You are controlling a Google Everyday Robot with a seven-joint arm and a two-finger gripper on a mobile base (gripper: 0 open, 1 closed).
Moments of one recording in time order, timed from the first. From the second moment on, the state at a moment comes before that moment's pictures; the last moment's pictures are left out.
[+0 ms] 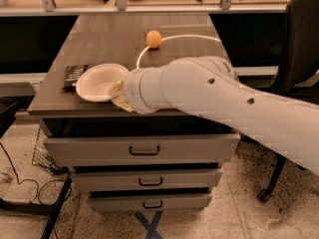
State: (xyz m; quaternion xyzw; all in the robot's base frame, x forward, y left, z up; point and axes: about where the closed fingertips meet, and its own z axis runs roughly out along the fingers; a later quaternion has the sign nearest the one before) arm 0.542 0.099 0.861 -0.81 0.33 -0.12 0.46
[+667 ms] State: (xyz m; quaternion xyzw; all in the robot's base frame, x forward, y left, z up) arm 0.540 0.103 0.864 -0.82 0.33 -0.13 0.46
